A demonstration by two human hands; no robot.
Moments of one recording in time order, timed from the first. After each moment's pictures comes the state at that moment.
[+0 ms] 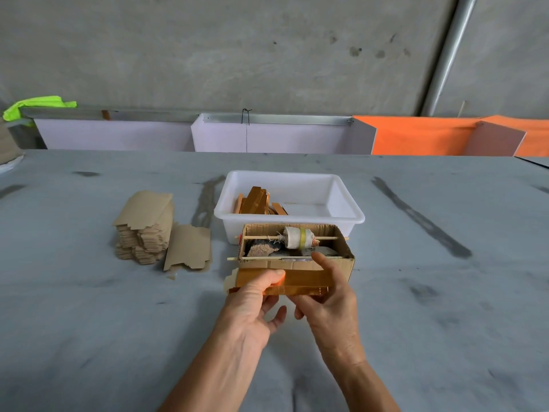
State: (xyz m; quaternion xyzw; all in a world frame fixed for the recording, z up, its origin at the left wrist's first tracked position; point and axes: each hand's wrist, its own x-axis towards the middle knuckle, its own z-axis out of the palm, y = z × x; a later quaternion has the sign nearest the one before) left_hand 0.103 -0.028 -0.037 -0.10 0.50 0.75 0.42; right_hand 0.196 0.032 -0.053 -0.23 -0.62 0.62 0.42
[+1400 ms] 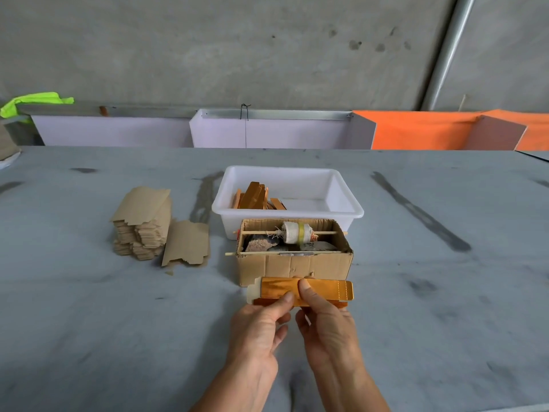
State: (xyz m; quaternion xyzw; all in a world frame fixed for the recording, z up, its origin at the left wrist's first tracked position) left_hand 0.134 -0.034 -0.064 -0.05 0.54 0.76 0.37; right_hand 0.190 0.020 -0.060 -0.38 -0.26 0.81 0.37
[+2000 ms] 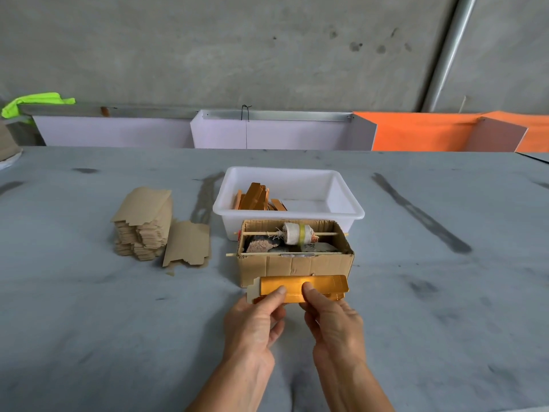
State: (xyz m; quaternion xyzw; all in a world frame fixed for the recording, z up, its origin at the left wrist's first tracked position) left_hand 0.126 -0.034 -0.062 -0.06 0.54 0.77 0.34; right_hand 0.194 0.028 -0.064 -0.43 -0.32 0.76 0.37
